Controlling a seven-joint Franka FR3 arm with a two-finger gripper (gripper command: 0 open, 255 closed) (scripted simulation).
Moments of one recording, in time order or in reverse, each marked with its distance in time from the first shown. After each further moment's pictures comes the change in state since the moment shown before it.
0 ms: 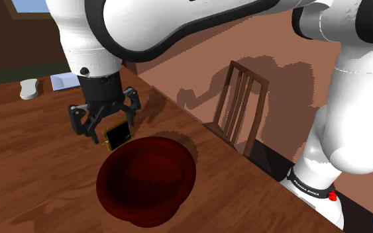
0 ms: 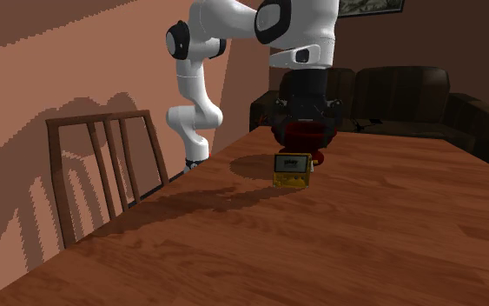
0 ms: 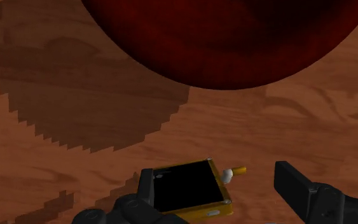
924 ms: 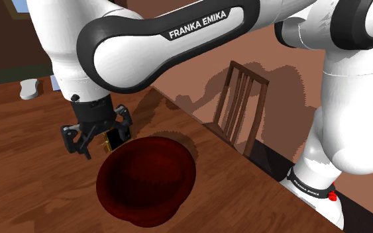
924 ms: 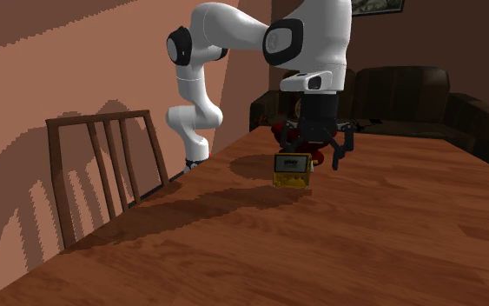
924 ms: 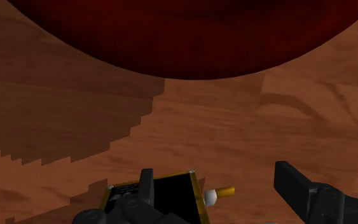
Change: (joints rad) arm 0.039 0.113 -0.008 0.025 -0.063 0.072 0.049
